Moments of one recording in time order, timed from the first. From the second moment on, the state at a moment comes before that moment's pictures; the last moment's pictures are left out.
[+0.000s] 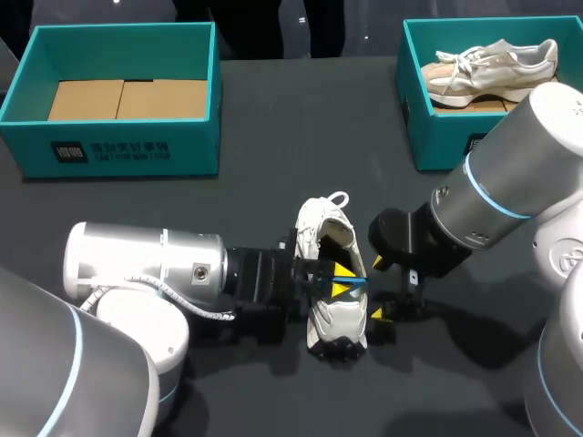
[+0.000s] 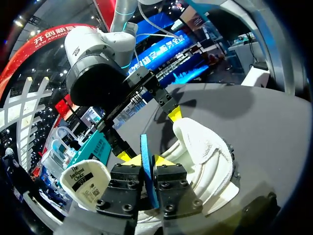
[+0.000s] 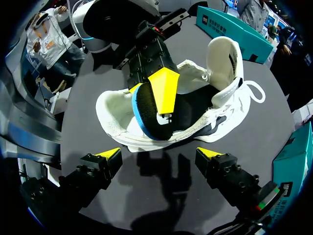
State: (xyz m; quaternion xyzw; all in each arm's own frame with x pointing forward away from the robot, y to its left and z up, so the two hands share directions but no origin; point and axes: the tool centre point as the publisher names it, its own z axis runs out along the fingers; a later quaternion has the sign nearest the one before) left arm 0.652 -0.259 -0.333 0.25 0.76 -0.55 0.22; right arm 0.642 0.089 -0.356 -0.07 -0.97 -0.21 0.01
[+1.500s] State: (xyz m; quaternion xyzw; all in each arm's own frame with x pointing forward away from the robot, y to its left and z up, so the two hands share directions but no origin) left arm 0.637 -0.235 -0.321 0.31 0.80 -0.50 0.15; right arm 0.642 0.087 -0.357 -0.08 -0.97 -0.21 0.01
